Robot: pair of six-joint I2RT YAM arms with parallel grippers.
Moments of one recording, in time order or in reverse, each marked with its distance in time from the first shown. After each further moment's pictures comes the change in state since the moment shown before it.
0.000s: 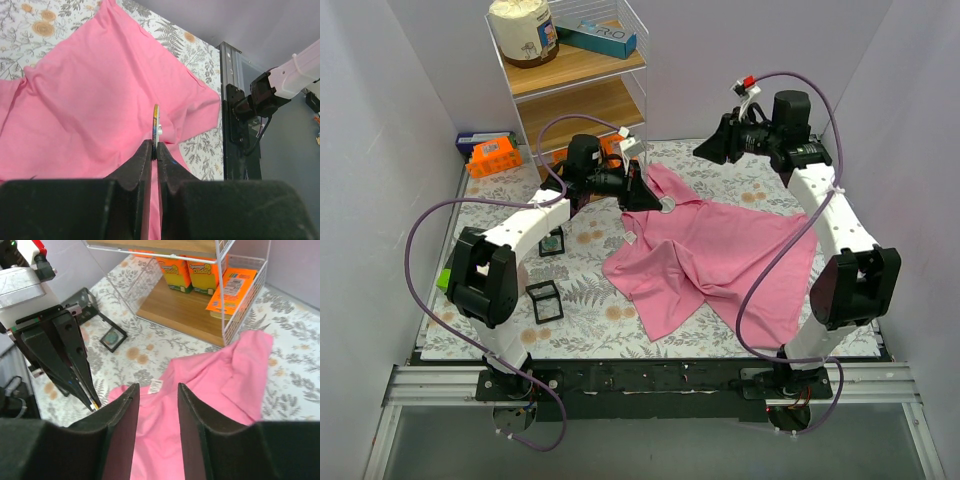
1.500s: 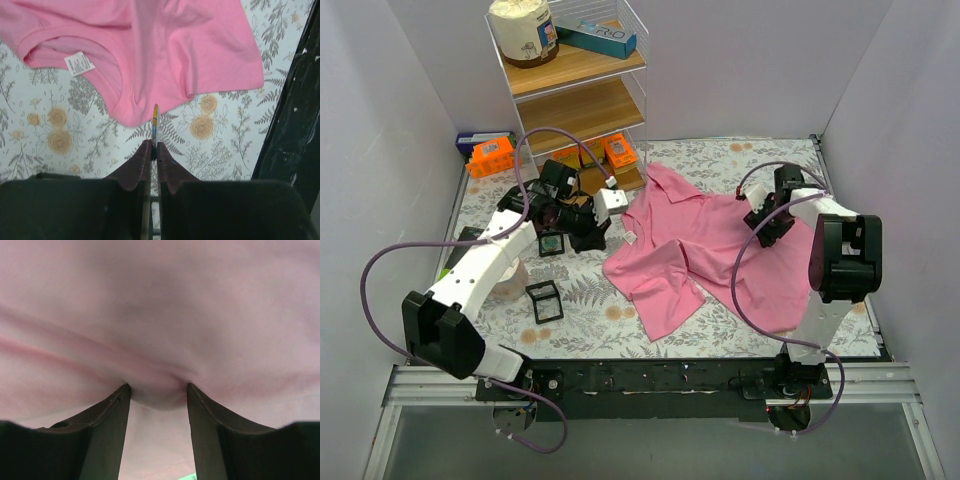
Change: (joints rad) left arm 0.007 -0.330 -0.056 -0.902 -0.452 0.778; right arm -0.188 0.163 -0.412 -0.340 0.724 -0.921
